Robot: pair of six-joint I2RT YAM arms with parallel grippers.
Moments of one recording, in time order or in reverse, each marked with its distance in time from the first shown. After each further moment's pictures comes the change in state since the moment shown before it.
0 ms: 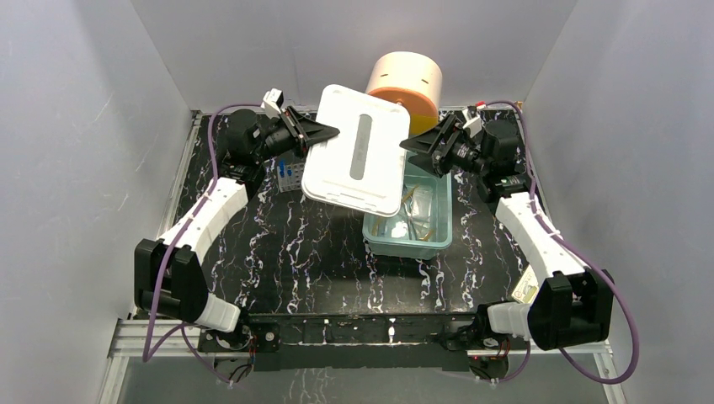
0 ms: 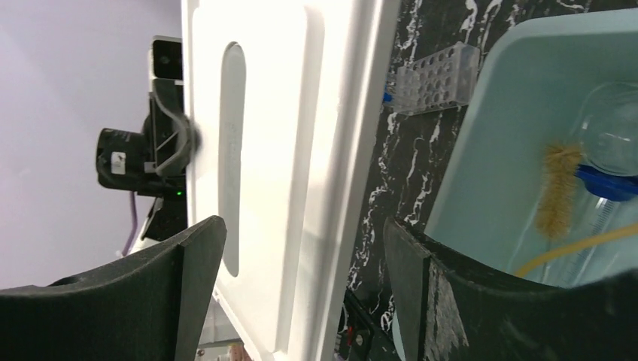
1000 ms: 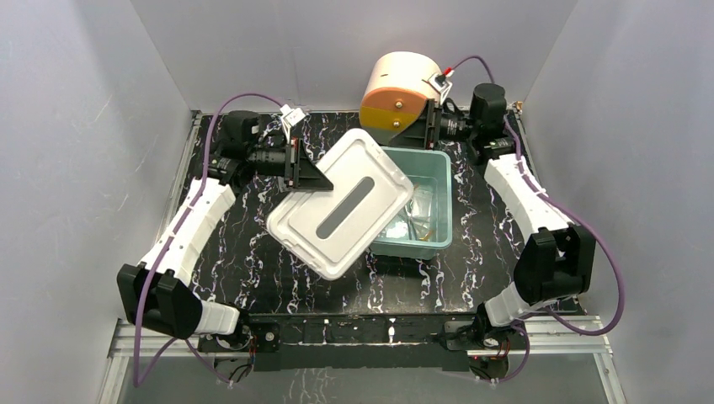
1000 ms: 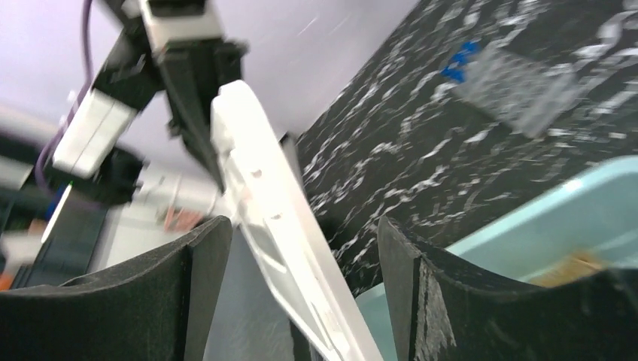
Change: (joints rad) left arm 0.000 -0.077 0.188 -0.904 0.427 1.069; right arm 0.037 0.270 0.329 0.009 -0.520 -0.356
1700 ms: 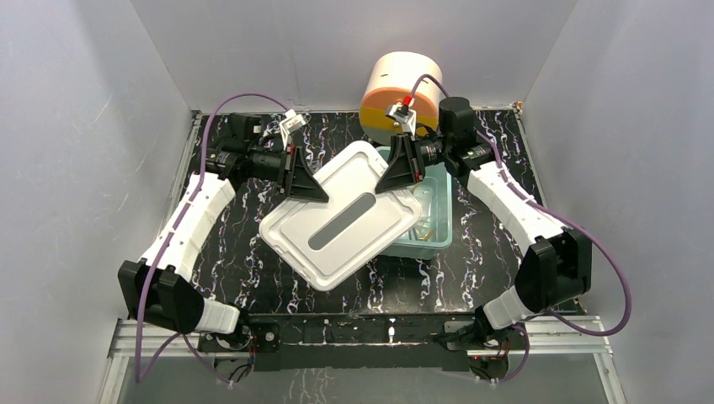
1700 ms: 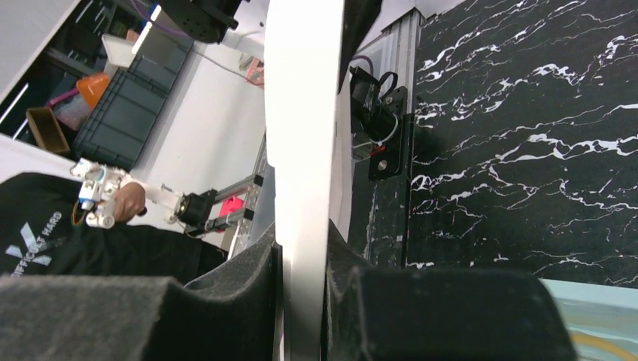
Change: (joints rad) left arm 0.002 0.019 0.025 -0.124 0.164 0.138; right arm 0.171 -0.036 -0.026 -0.179 -0.280 -0.221
